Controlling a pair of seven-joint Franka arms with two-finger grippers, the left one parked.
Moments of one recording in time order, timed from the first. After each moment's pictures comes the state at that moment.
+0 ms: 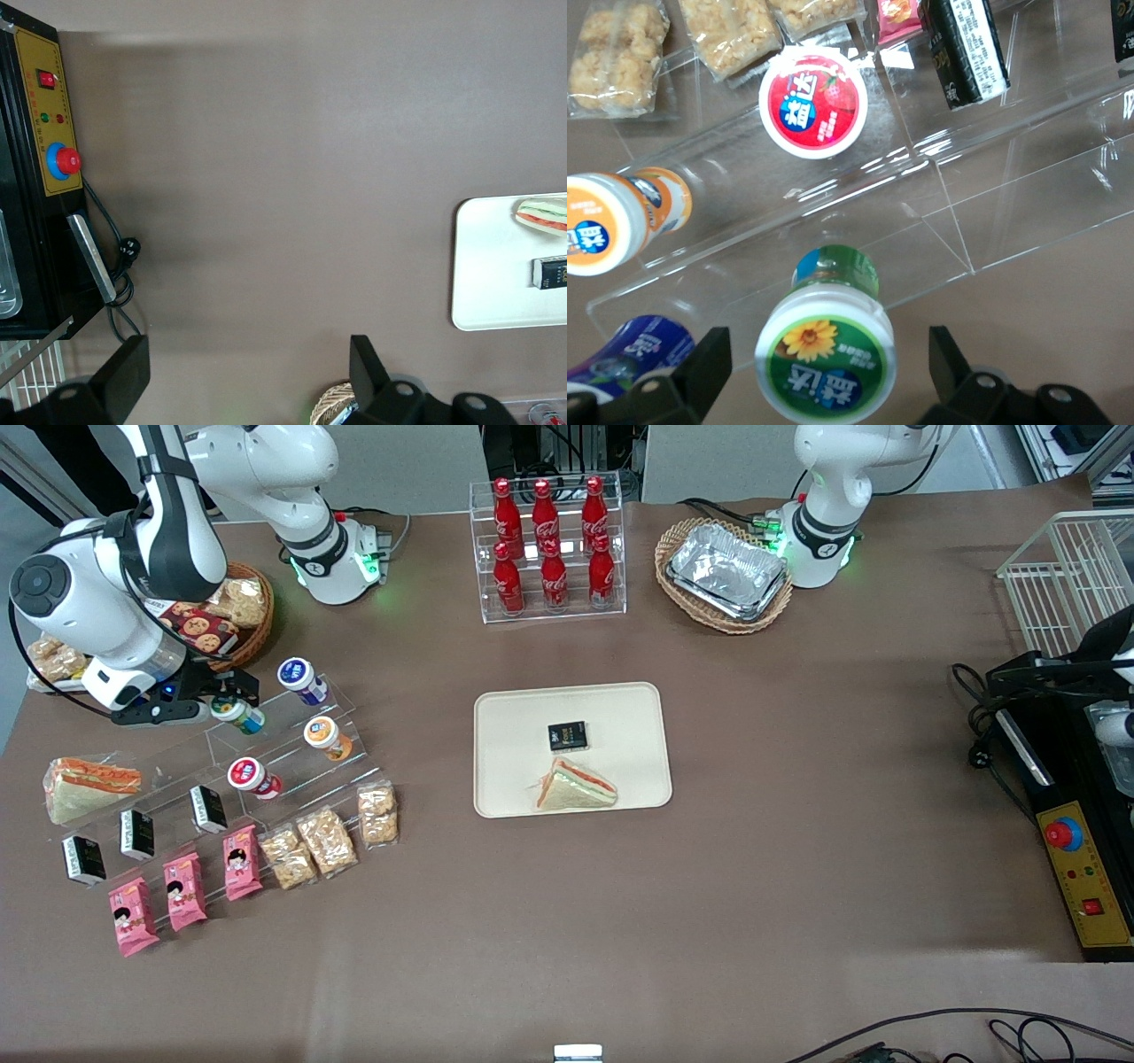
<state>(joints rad) 0.04 -0.27 -0.16 -2.51 -0.06 2.19 -0.14</state>
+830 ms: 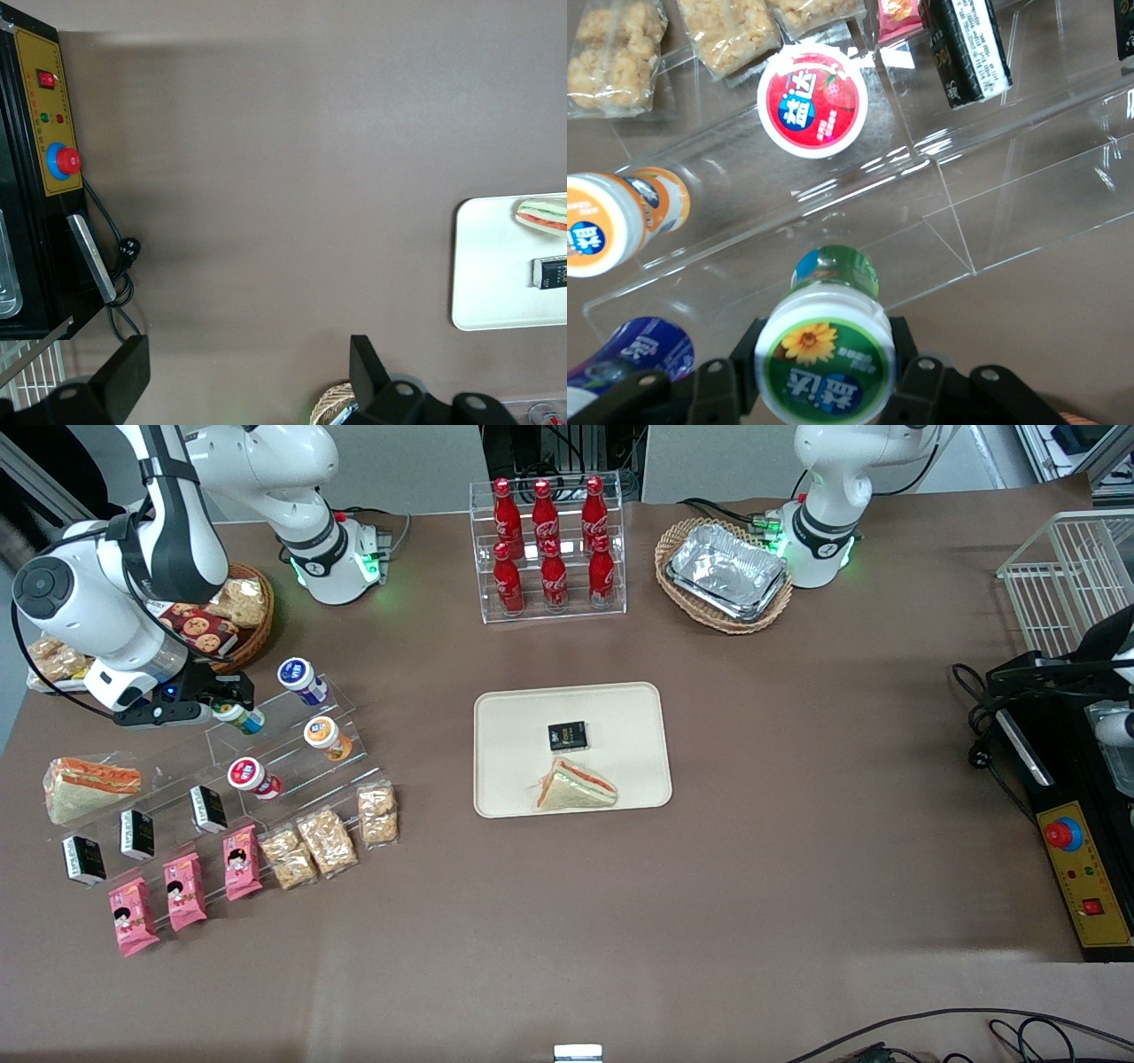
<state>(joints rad) 0.04 -0.27 -0.16 -2.51 -0.06 2.20 -0.14</state>
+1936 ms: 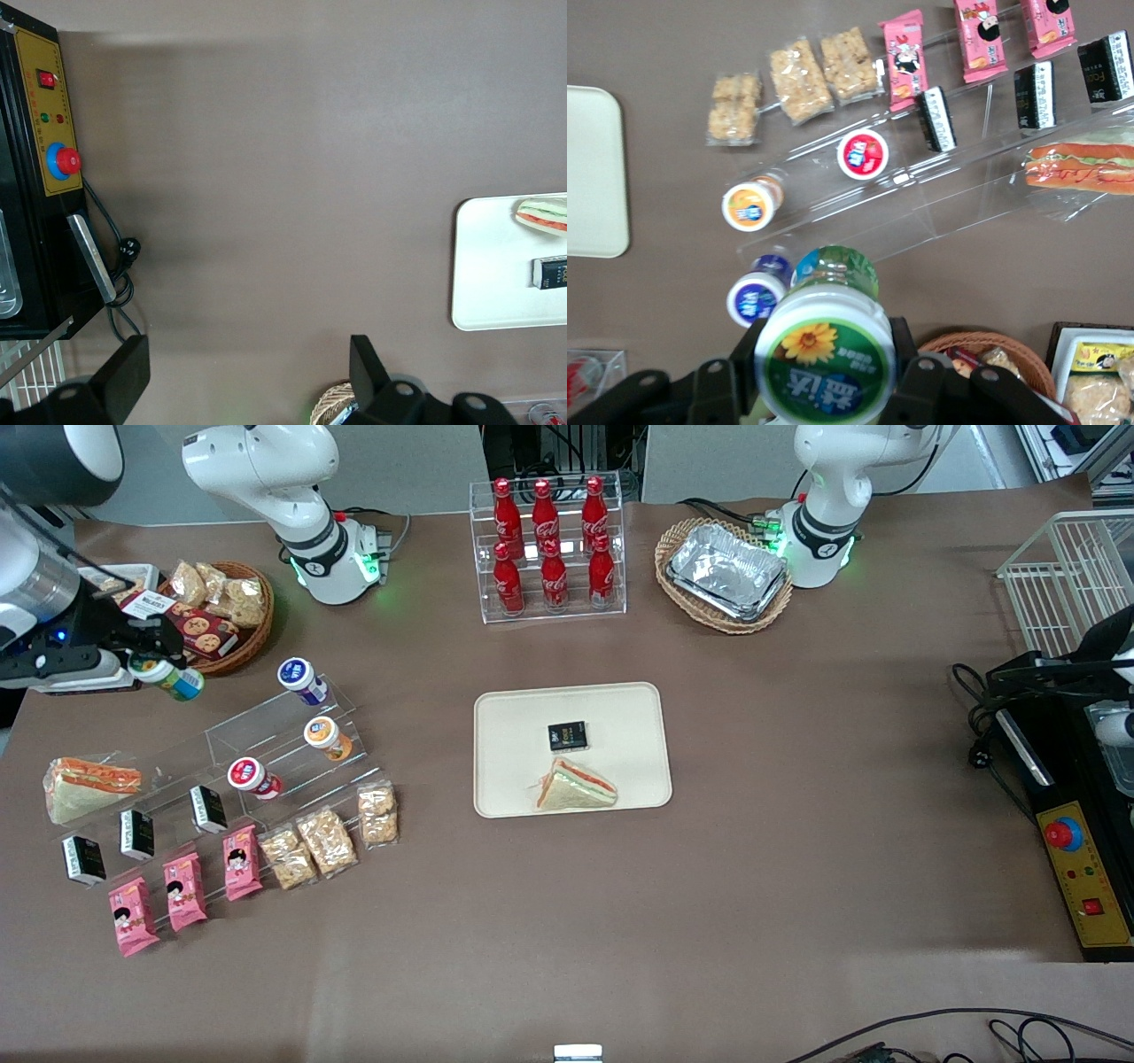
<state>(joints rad) 0.14 -0.30 -0.15 -2.00 -0.06 1.64 -0.10</state>
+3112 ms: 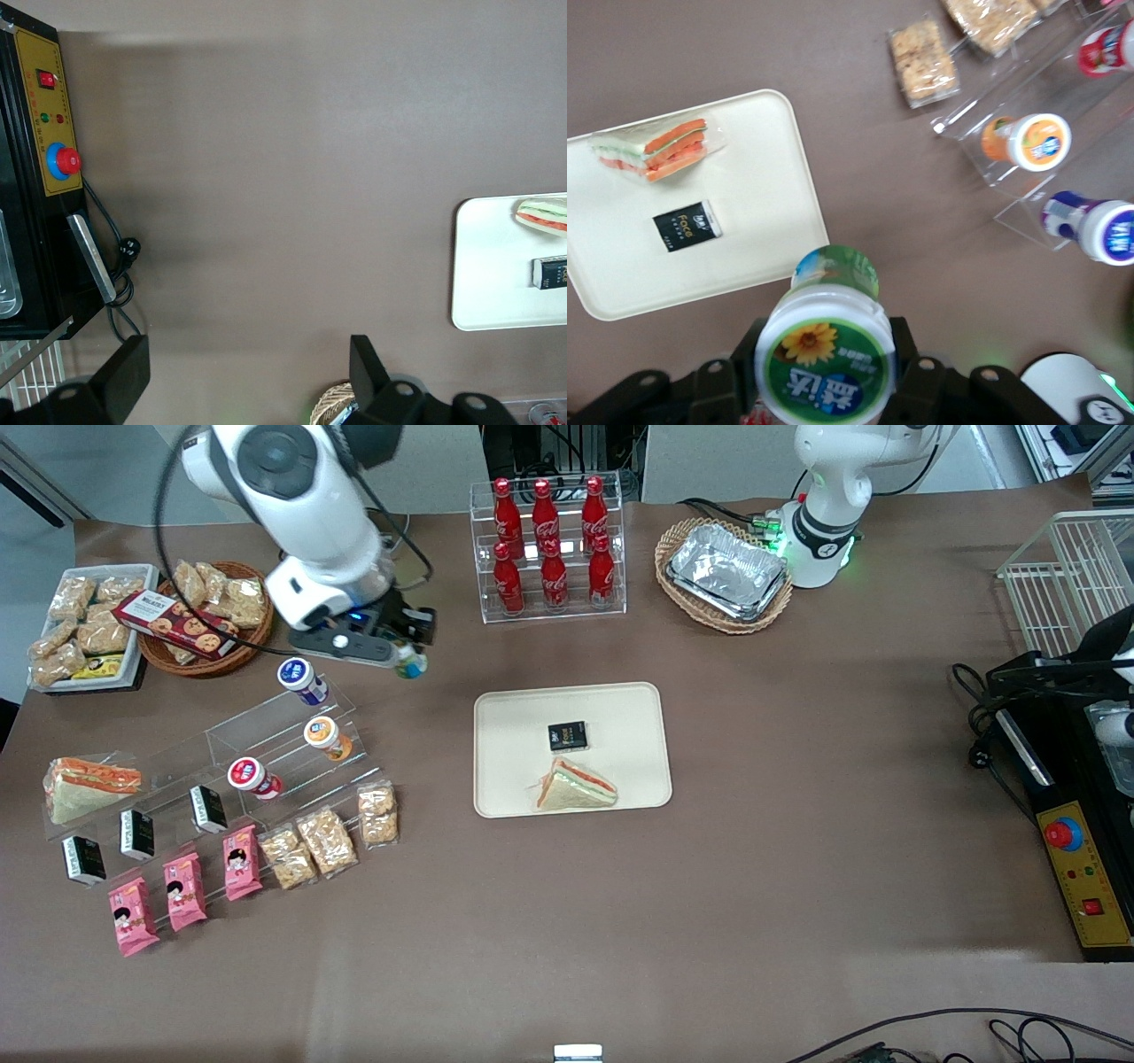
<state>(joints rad) 0.19 -0.08 0.39 -1.89 0.07 1.72 0.78</state>
